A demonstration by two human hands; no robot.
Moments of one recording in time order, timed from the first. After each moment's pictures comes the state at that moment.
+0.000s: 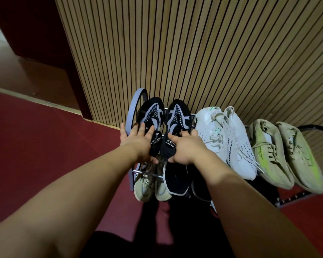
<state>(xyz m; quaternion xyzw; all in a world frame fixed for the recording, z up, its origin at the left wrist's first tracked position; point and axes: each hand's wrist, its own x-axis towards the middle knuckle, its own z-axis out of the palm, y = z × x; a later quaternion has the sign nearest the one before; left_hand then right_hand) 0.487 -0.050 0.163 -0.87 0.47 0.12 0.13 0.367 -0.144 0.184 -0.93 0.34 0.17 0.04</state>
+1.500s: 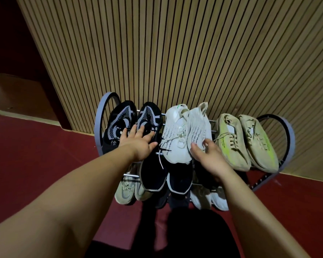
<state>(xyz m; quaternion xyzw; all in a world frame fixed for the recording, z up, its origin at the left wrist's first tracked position) 0.423 -0.088 0.163 -0.84 0.52 0.13 0.03 0.219 -0.182 0.164 -0.75 0.54 -0.15 0.36</state>
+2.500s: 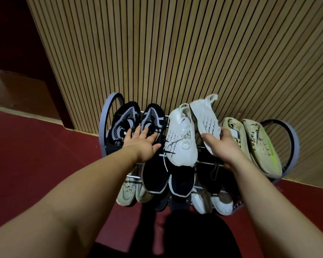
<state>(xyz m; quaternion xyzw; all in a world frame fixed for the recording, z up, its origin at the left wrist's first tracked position) 0.426 -0.089 0.162 -0.84 0.52 0.14 0.03 0.223 -0.200 0.201 -0.68 0.50 -0.27 0.46</state>
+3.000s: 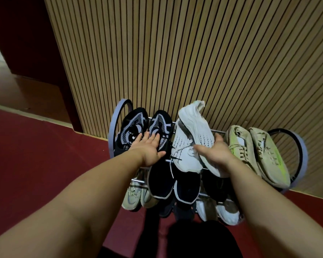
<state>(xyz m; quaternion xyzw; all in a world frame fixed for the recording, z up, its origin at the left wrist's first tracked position) 0.430 -0.080 0.167 -0.83 0.54 0.15 0.01 0.247 -0.226 0.170 -0.75 0.53 -0.16 0.36</state>
